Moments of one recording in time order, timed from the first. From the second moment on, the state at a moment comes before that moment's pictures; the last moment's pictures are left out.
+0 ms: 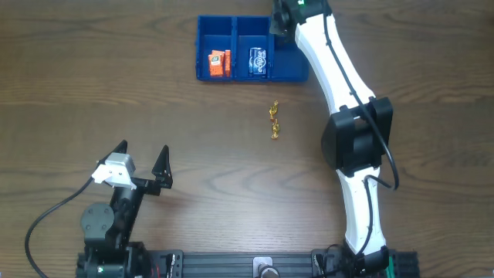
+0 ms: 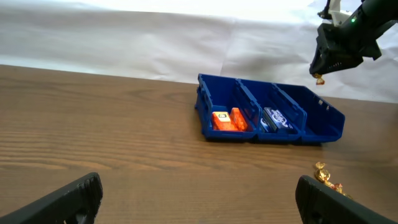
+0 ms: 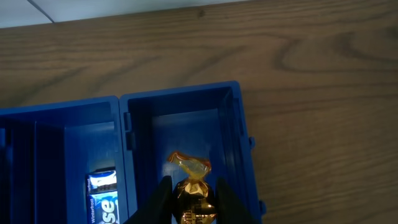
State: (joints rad) left arm -0.02 0.01 0.02 -0.10 0.21 -0.17; right arm 0.32 2.36 2.31 -0.96 0.31 0.39
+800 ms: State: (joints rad) left arm -0.02 0.01 0.02 -0.10 0.21 -0.17; right arm 0.33 2.36 2.31 -1.05 0.31 0.38
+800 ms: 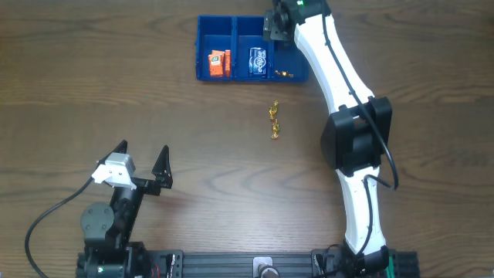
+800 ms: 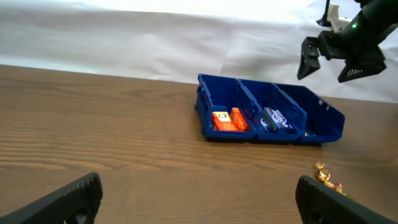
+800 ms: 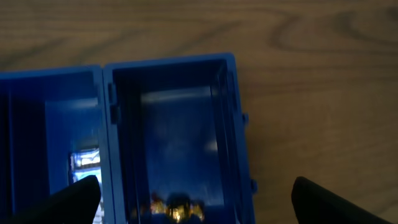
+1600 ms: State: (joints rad) left arm -0.02 0.01 0.02 -0.10 0.21 -0.17; right arm 0.58 2.12 1.88 -1.22 0.13 0.55
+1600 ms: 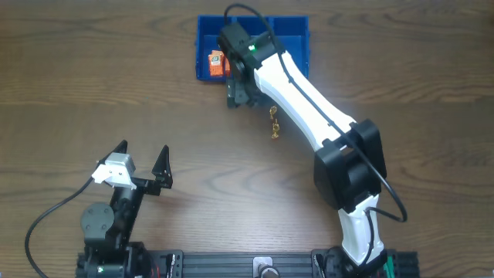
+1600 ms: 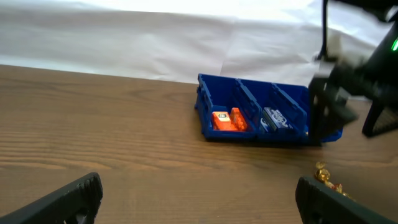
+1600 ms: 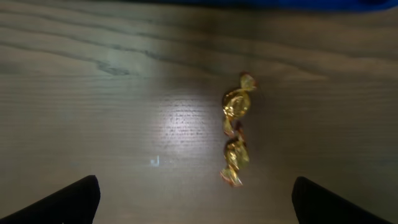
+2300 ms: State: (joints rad) left arm -0.02 0.01 0.02 -0.10 0.21 -0.17; right arm 0.51 2.12 1.62 -1.12 0.01 0.56
